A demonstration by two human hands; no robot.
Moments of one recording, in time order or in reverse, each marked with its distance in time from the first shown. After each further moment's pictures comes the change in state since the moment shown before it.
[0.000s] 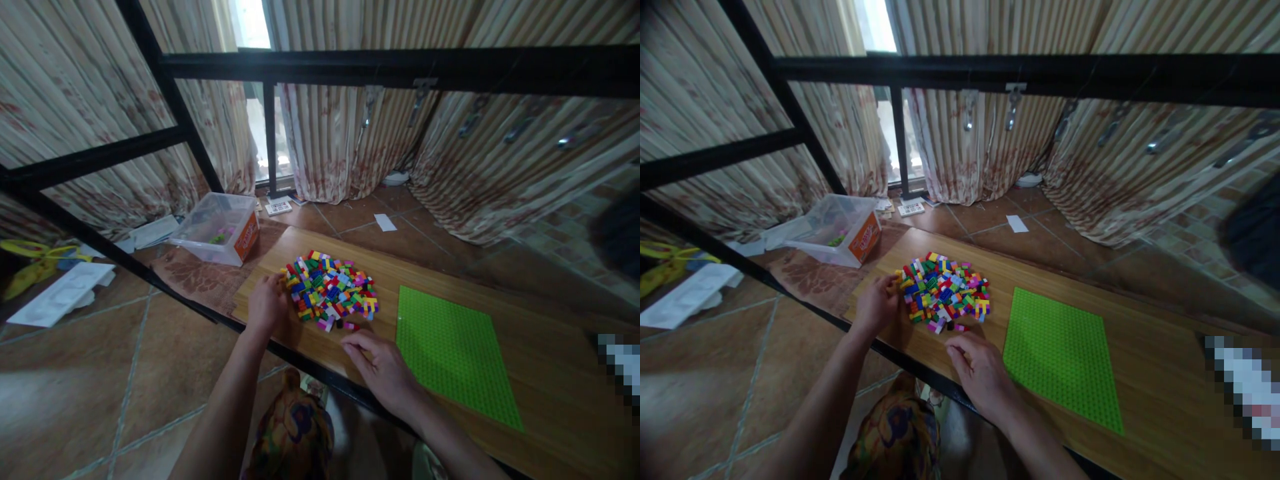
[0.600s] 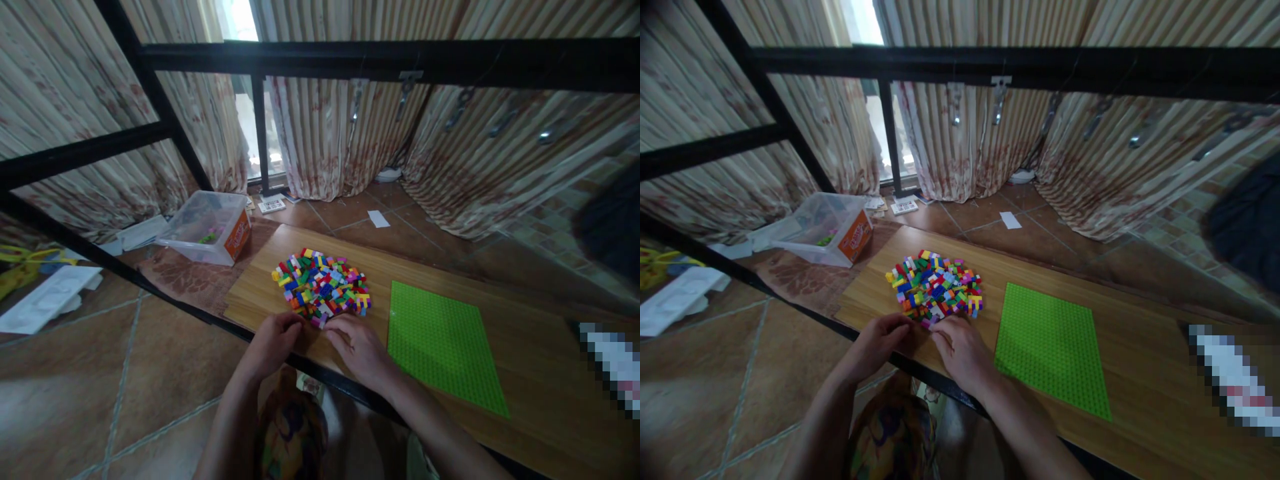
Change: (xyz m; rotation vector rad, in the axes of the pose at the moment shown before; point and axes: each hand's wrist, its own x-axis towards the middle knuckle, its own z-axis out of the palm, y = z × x) left_hand -0.062 0.010 0.001 -0.673 -0.510 0.005; right_hand 0.024 0.009 0.014 -0.057 0.017 -0.099
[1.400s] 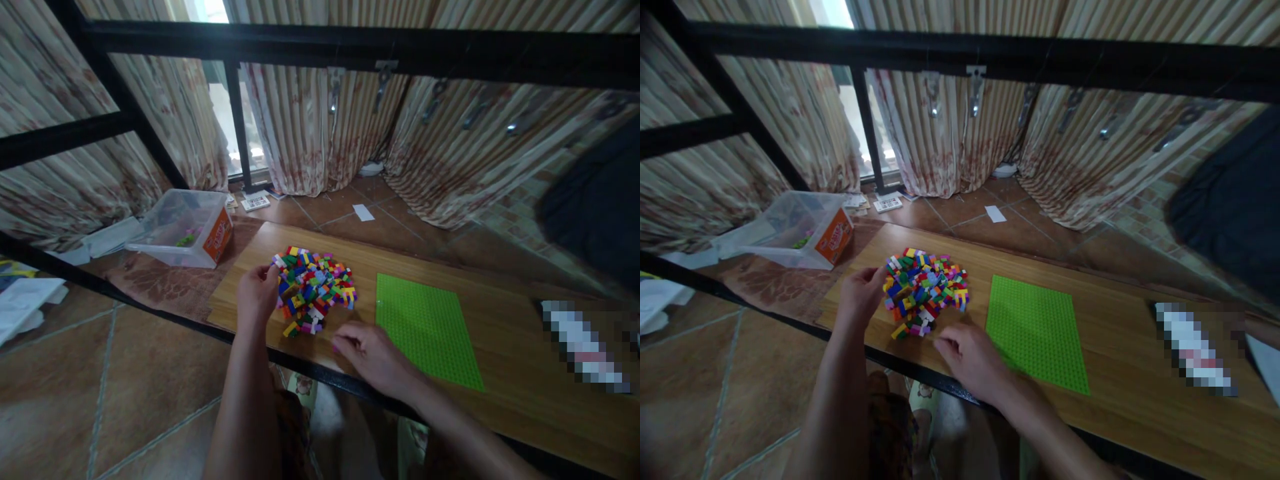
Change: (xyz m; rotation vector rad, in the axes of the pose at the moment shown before) left_hand 0.064 0.040 -0.017 0.120 0.605 -0.095; right_hand -0.019 -0.016 -0.034 -0.071 -0.088 0.115
